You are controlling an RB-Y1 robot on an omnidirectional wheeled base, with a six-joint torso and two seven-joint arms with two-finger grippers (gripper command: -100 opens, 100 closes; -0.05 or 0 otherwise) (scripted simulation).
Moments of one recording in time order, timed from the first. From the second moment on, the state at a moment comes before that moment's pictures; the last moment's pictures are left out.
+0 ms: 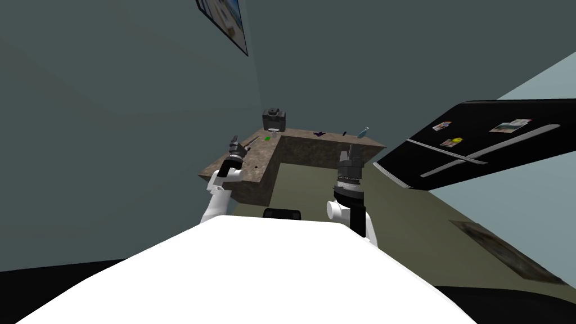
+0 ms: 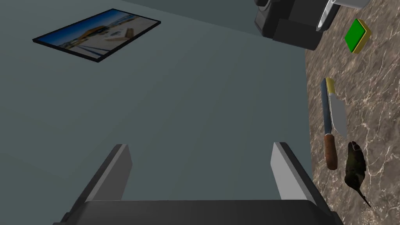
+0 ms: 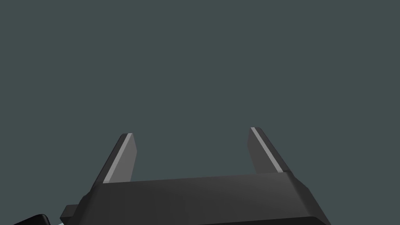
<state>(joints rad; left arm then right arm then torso) -0.07 0.18 0.22 -1.81 0.04 0.05 0.36 0.47 -0.04 -0.01 -2.39 0.11 -0.37 0.17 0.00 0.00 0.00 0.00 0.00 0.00</state>
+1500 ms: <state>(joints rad) -0.33 0.19 0.30 -1.56 0.07 0.43 0.48 0.47 -0.04 -0.01 -2.39 0.11 -0.37 0.17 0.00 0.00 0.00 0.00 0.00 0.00</state>
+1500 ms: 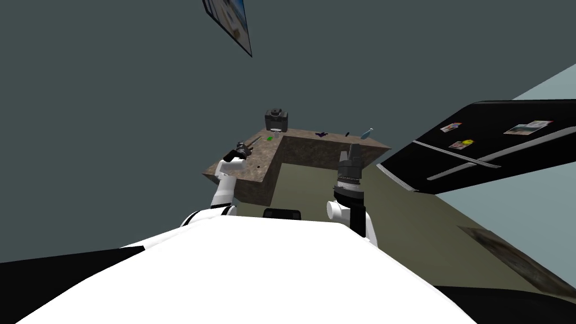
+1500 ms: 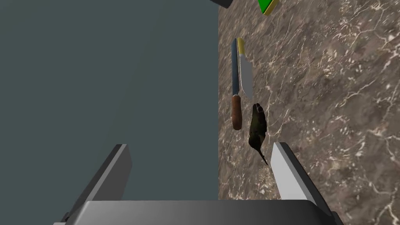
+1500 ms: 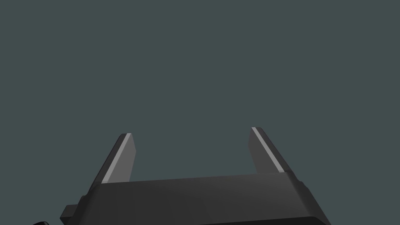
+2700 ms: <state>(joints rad) -0.53 0.20 0.35 -1.33 0.10 0.77 0.58 0.47 -0.04 -0.01 -2.39 0.11 -0.37 0.17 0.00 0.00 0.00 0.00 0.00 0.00</state>
